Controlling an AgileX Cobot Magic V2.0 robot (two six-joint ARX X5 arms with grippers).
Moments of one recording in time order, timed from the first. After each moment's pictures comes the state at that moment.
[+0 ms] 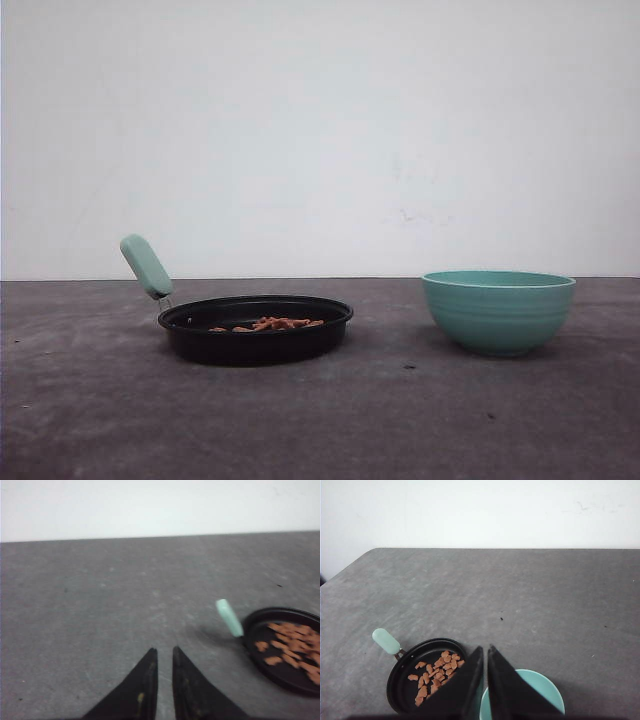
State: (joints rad) left arm -0.04 0.11 0.25 -0.31 0.00 0.01; right arm 0.26 0.74 0.88 -0.41 -0.27 0.22
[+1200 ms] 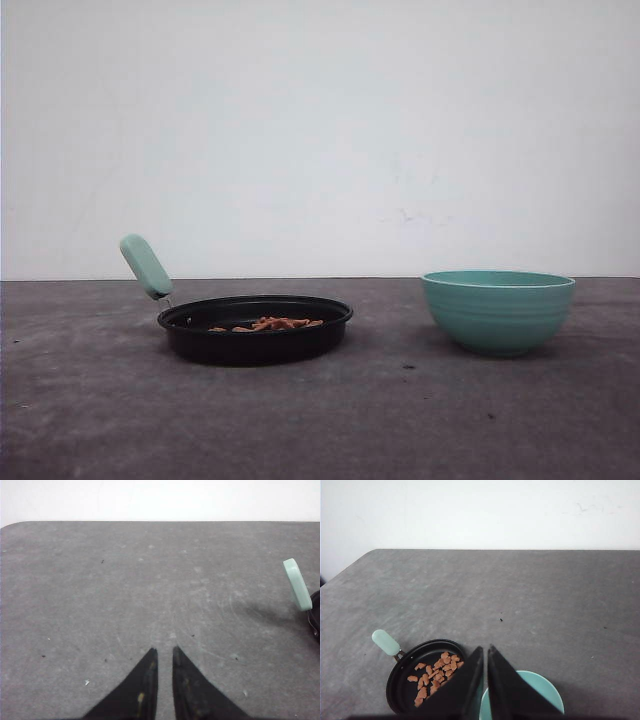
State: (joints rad) left arm -0.01 0.00 0.05 -0.22 -0.05 0.01; right arm 0.26 0.74 0.88 -0.40 -0.27 0.22
